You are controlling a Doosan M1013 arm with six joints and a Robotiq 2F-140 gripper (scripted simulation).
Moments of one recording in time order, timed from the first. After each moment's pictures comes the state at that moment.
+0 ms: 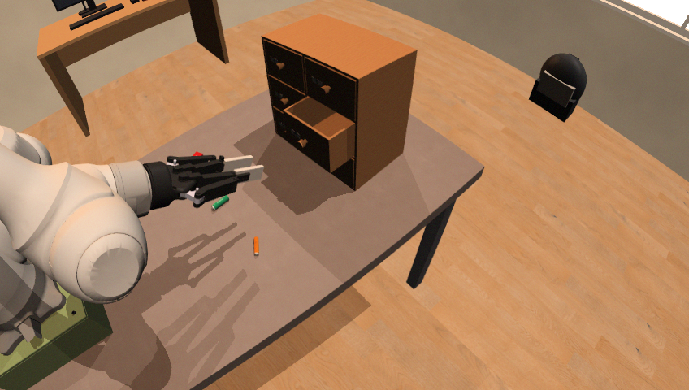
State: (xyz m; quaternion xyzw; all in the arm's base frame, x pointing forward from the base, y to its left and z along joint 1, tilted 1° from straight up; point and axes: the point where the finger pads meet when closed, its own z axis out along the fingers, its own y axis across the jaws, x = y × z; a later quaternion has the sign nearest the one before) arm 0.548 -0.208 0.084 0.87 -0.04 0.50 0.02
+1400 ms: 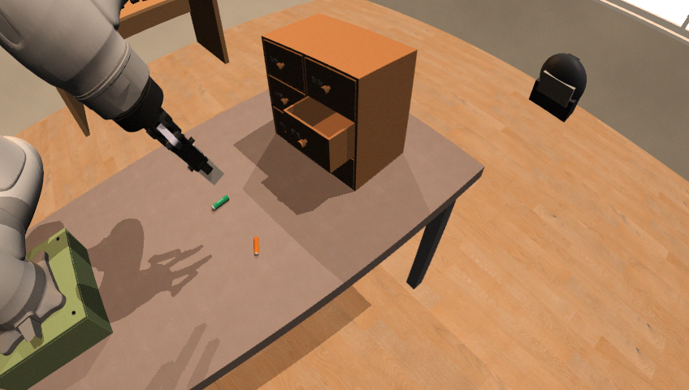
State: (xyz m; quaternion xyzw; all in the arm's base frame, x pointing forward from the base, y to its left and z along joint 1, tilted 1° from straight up) arm 0.480 -0.207 0.155 0.99 -0.03 0.16 -0.01
